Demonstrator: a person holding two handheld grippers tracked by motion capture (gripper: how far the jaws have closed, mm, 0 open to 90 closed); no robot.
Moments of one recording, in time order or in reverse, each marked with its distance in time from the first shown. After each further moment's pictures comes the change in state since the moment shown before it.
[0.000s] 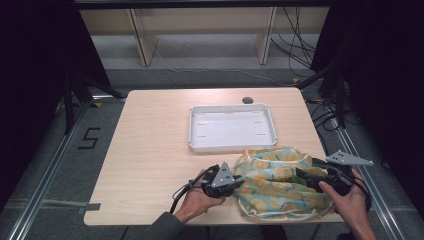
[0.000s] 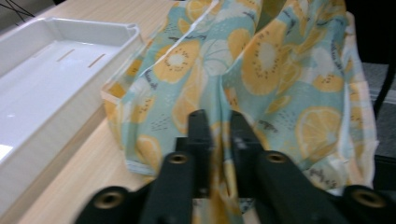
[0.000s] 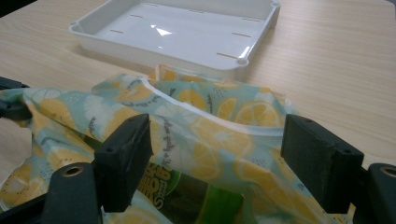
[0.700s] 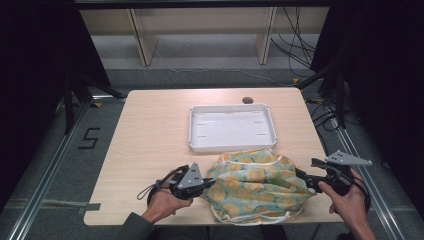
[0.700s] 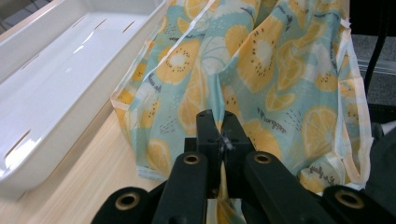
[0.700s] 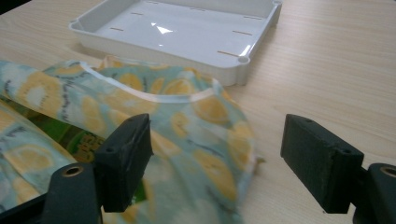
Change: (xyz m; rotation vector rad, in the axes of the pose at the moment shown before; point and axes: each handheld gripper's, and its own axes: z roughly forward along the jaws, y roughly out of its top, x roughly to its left) left arm 0.023 -0.028 -0.084 0.074 0.026 -0.006; right arm 0.000 0.000 0.002 0.007 0.002 -0.015
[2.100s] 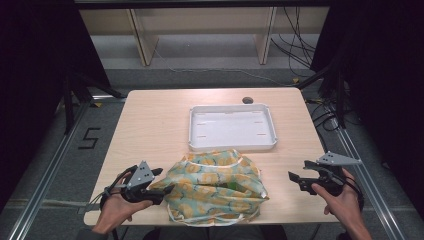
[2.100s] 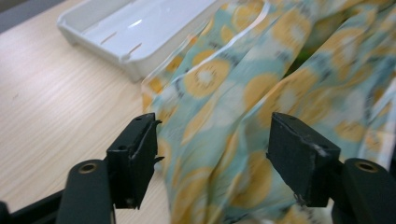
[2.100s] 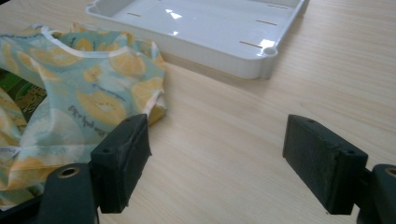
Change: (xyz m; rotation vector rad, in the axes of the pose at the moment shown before) left arm 0.022 -0.033 -0.090 0.039 0.178 -0.145; right arm 0.011 0.001 0.012 0.035 0.059 -0.060
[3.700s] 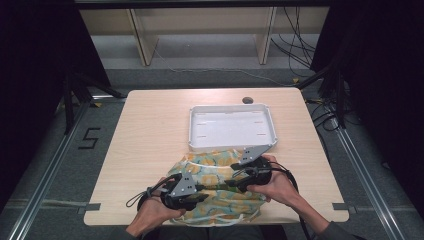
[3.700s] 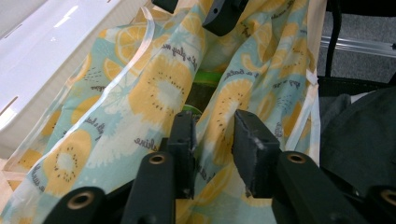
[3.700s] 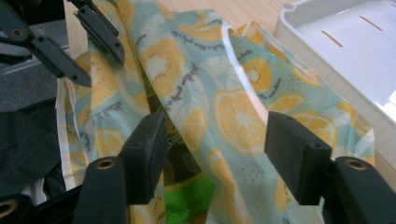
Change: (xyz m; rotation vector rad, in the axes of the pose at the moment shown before) left arm -0.054 0.027 0.065 0.058 -0.205 0.180; right arm 0.115 0.064 0.110 0.160 0.426 -0.413
